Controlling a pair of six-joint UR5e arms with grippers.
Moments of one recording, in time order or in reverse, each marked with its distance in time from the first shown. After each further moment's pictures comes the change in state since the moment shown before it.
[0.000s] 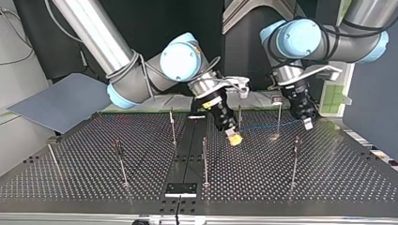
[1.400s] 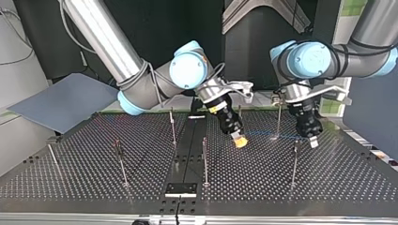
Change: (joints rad) left arm 0.086 -0.079 0.077 0.054 0.137 -0.024; right arm 0.003 0.072 -0.074 0.011 -0.018 0.005
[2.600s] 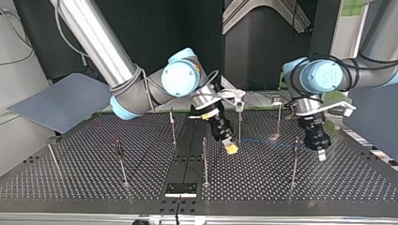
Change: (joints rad) left arm 0.102 -0.084 0.047 0.085 0.144 -0.094; right arm -0.036 0.007 -0.014 -0.001 -0.002 0.007
